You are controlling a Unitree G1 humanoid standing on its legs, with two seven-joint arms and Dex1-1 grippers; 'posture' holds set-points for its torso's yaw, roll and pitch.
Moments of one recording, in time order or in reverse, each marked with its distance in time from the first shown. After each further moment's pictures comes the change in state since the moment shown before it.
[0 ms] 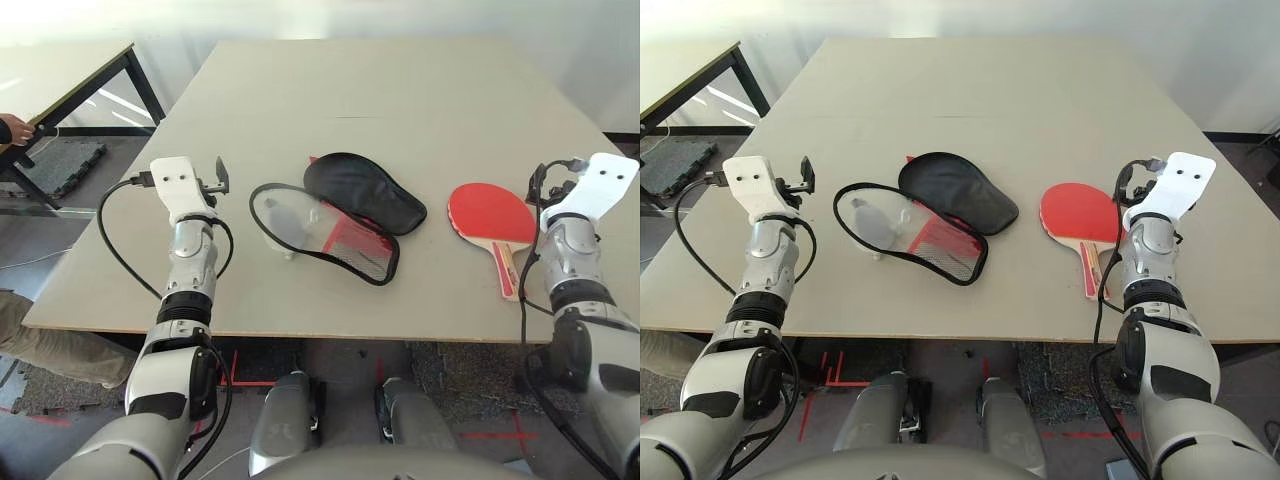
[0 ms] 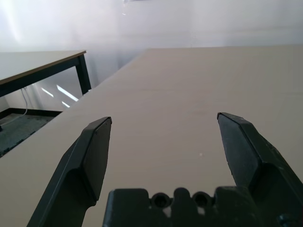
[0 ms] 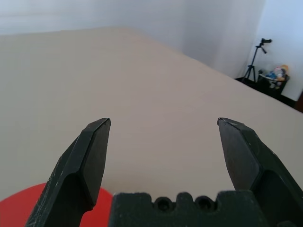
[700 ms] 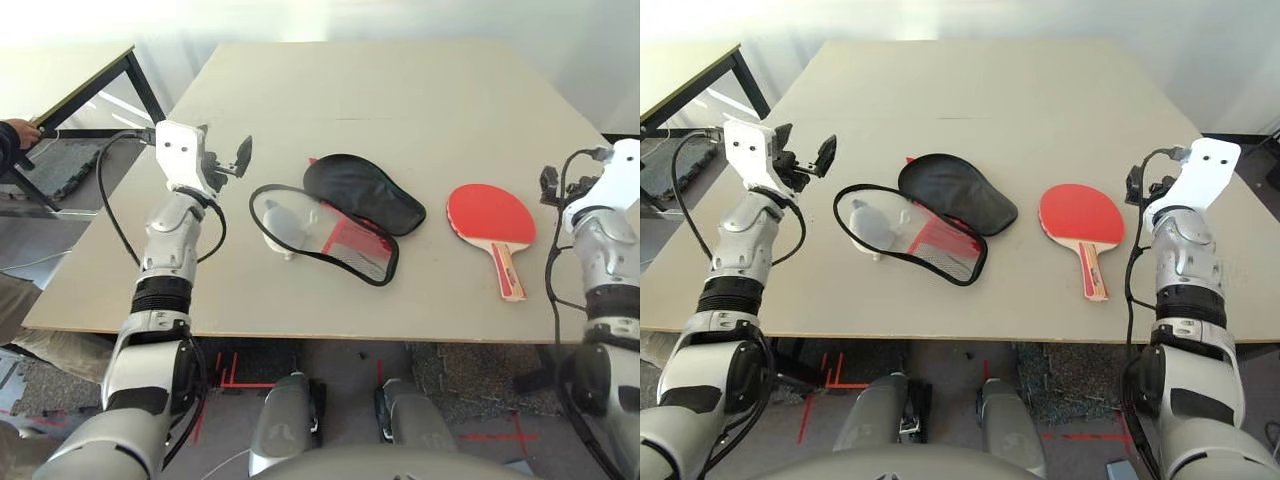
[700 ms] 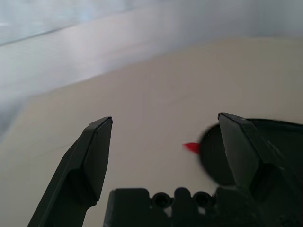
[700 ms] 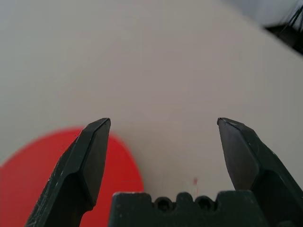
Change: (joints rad) left arm -0.029 0.194 -0.114 -0.312 -0.166 0.326 -0.670; right arm 0.191 -0.090 0.006 -0.754 0.147 0.976 0.094
